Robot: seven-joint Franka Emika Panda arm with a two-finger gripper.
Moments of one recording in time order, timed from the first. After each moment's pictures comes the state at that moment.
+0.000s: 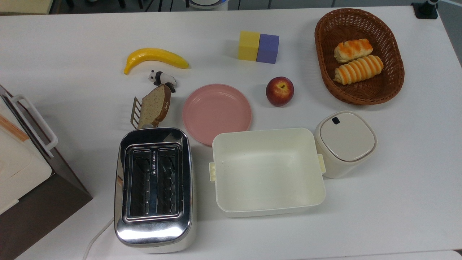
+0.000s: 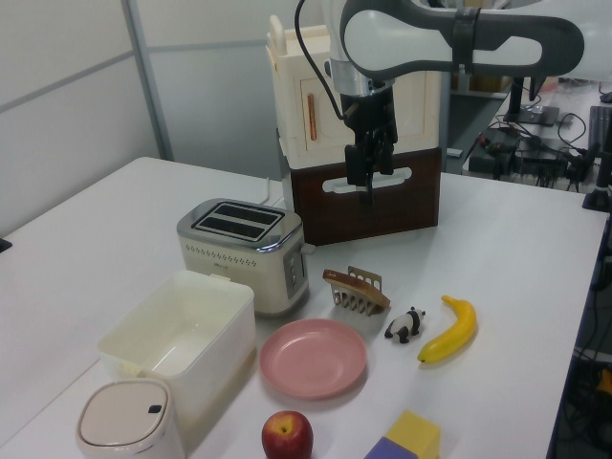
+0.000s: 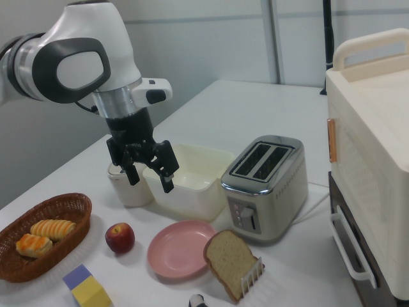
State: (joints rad) arm 0.00 0.04 -0.04 -1.50 -0.08 1.48 -0.16
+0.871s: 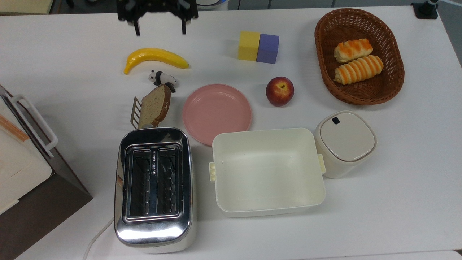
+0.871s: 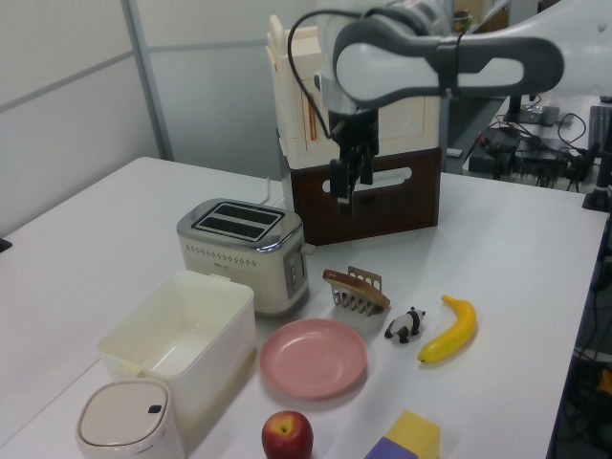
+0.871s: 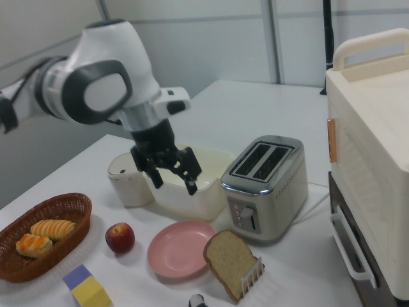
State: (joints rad) arm -0.01 0.08 -0.04 -1.56 -0.08 1.69 -0.18
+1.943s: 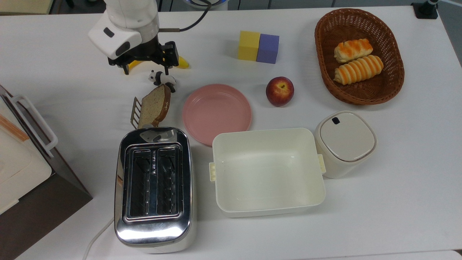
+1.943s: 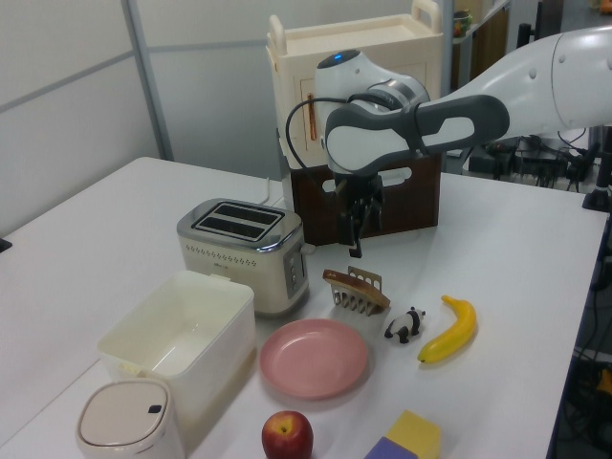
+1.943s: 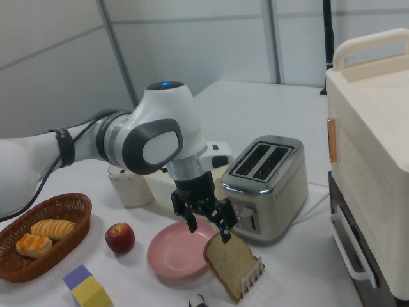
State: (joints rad) arm -0.02 0.22 -0.11 -1.68 -0.10 1.84 -0.18
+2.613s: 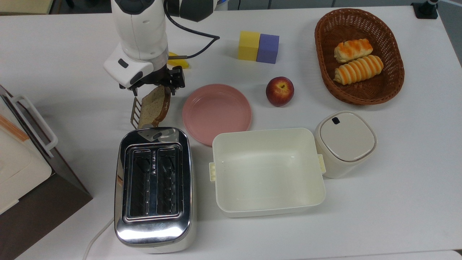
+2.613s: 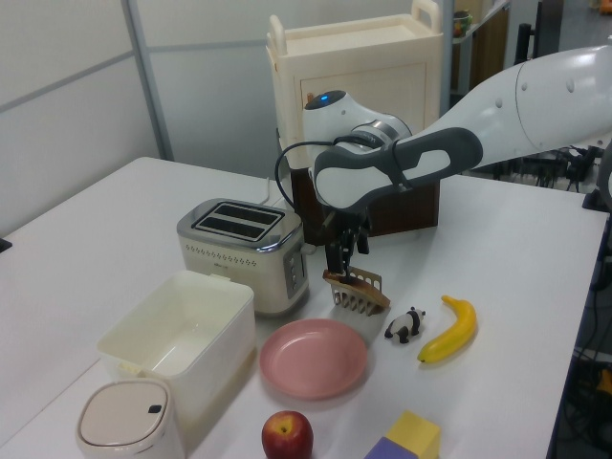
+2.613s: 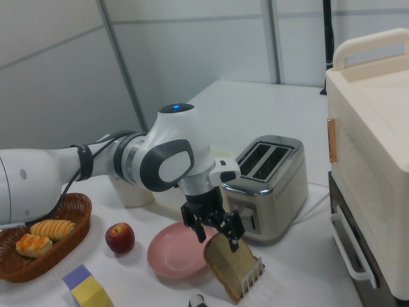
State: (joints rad) arm -0.01 0.31 -0.11 -1.69 -0.10 1.96 -0.18
